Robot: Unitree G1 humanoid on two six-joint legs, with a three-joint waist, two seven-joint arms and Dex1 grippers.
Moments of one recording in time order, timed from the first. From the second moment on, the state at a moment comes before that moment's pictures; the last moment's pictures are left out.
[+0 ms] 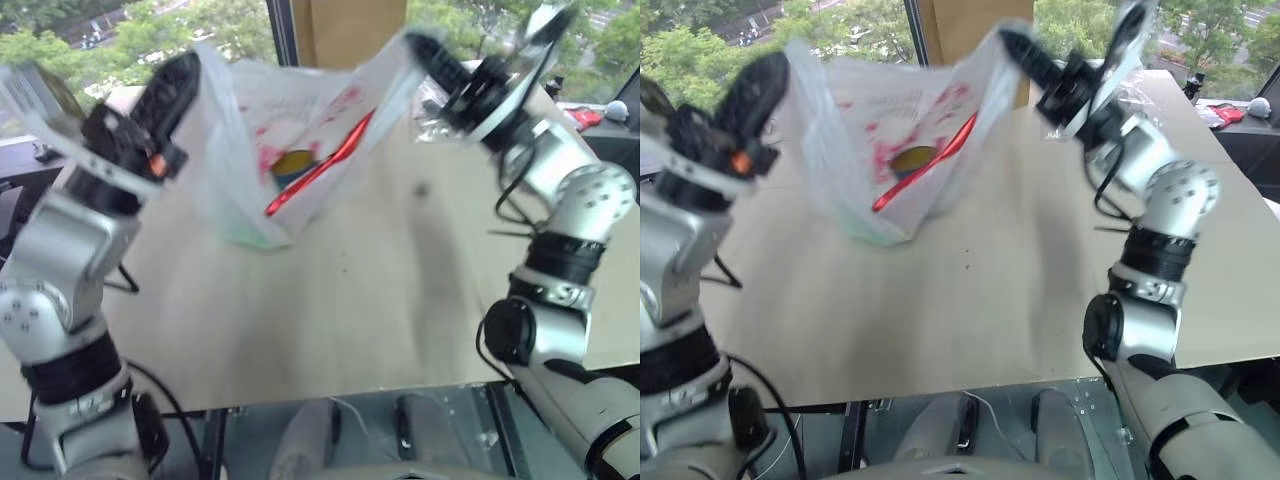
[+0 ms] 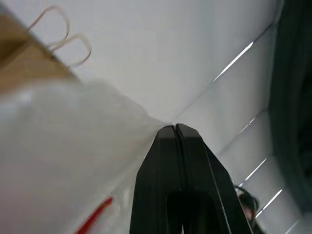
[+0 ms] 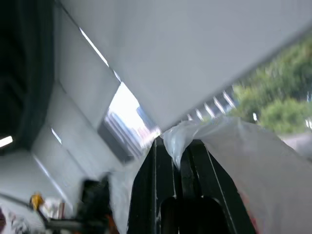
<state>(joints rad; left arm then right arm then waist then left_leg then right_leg) -0.64 0.64 0.52 -0.21 -1.96 0.67 0.11 -1.16 -0.18 -0.57 0.05 1.21 1.04 0.25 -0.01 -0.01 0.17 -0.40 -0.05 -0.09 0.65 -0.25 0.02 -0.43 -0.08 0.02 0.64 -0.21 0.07</state>
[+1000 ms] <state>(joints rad) -0.64 0.58 0.37 -0.02 -1.57 0.85 -0.14 -1.23 -0.45 -0.46 0.13 1.28 0.90 -0.06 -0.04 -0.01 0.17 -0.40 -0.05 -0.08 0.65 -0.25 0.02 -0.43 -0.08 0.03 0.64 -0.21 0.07</state>
